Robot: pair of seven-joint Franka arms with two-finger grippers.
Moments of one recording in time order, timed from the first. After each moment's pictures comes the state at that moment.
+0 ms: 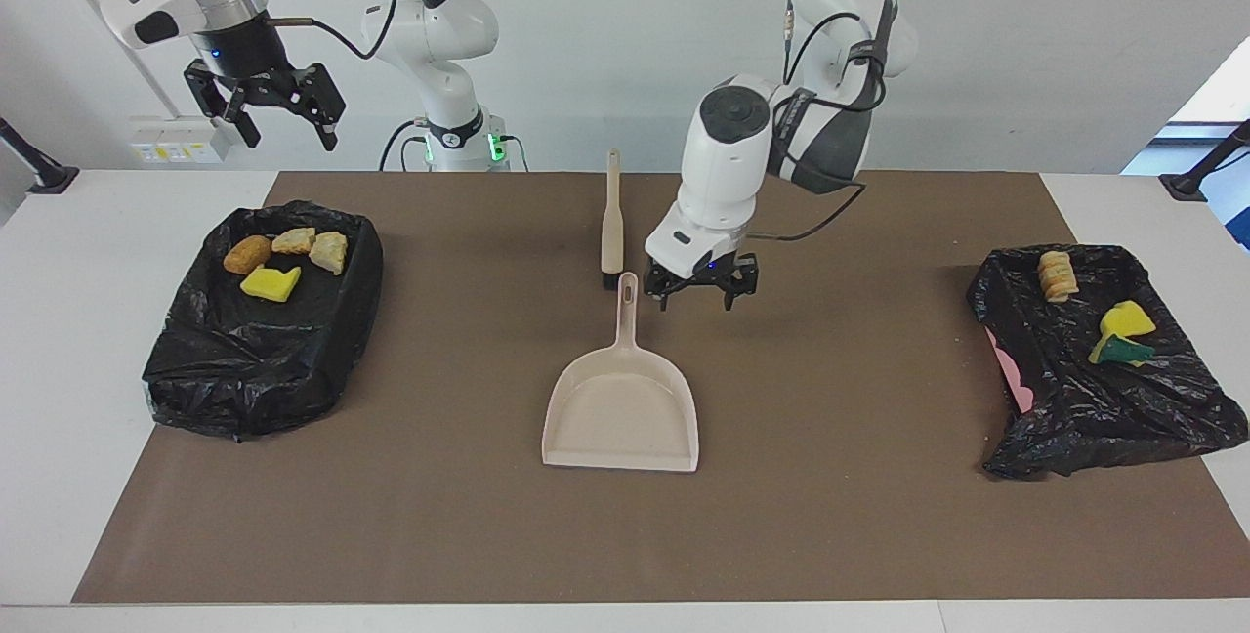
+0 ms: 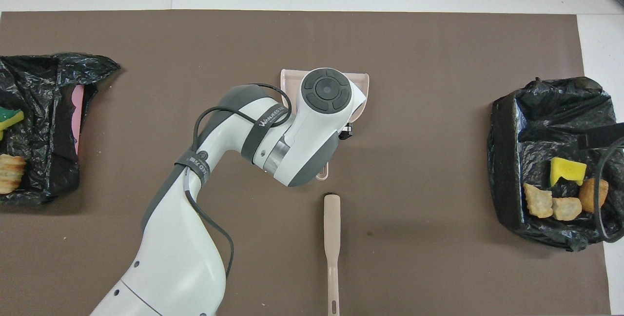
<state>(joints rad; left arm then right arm) -0.56 0.30 0.00 -1.56 -0.01 1.91 -0.48 0.09 -0.11 -0.13 -1.57 -0.02 1.49 0.03</state>
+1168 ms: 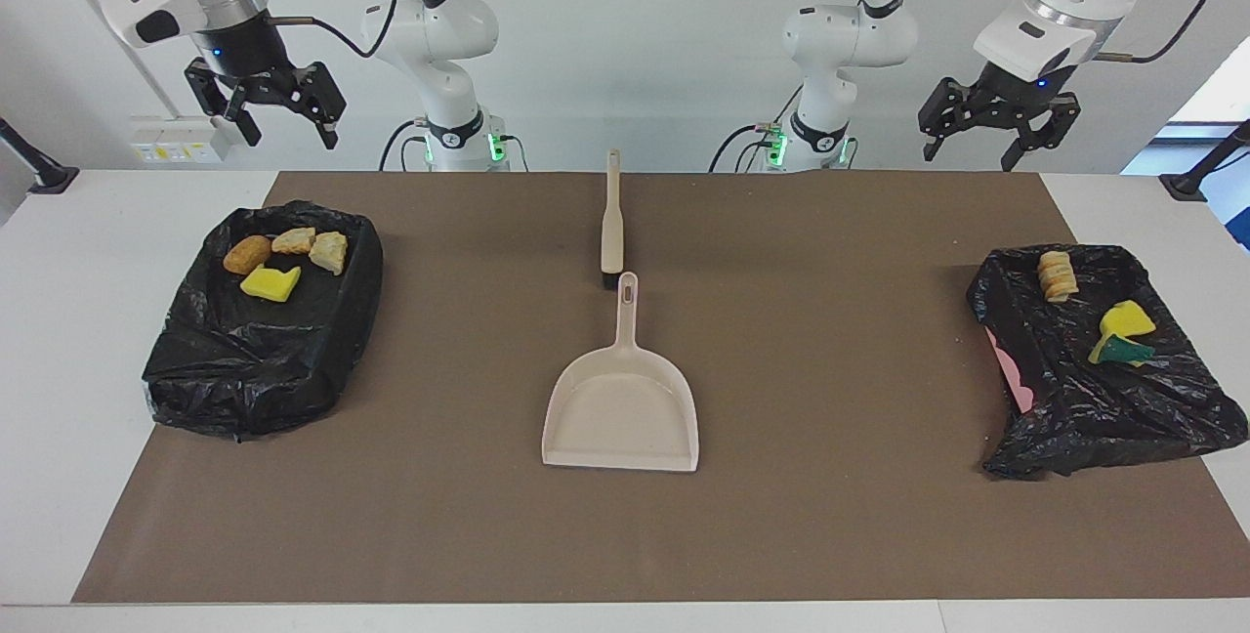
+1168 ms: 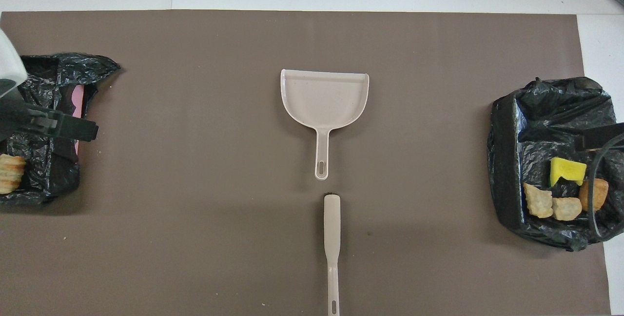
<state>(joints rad) -0.13 -0.05 0.01 -1.49 -0.01 1.39 0.12 0.09 -0.11 -0.13 -1.57 -0.02 1.49 0.03</state>
